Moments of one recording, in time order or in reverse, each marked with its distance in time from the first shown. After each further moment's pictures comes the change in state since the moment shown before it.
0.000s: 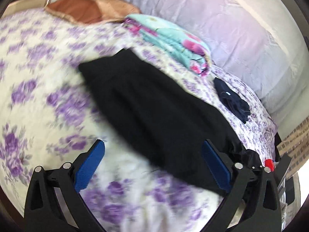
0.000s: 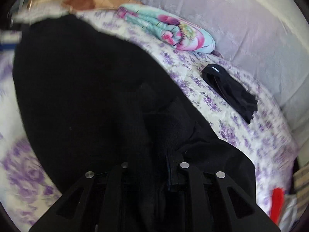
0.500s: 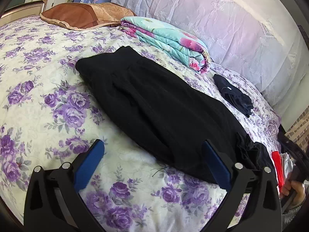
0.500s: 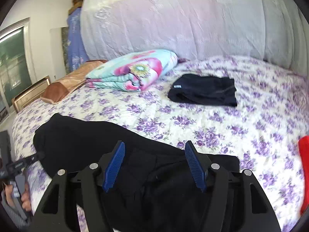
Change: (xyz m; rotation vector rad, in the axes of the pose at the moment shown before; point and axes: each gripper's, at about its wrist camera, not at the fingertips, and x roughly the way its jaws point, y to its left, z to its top) left arm 0.009 0.001 -0.008 0.080 -0.037 0.012; right arm -0.038 -0.126 -0.001 0.633 -0.129 0.228
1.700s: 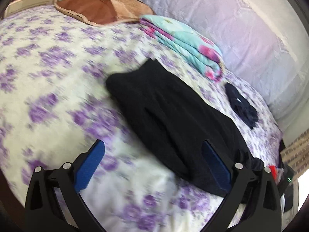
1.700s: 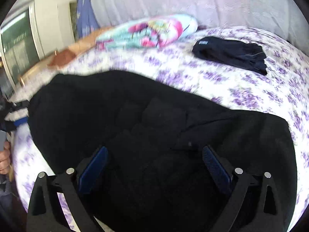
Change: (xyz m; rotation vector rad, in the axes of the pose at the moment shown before) left arm -0.013 0.036 0.043 -0.116 0.056 0.074; right arm 0.048 0.017 -0.042 -0.030 0.121 0.123
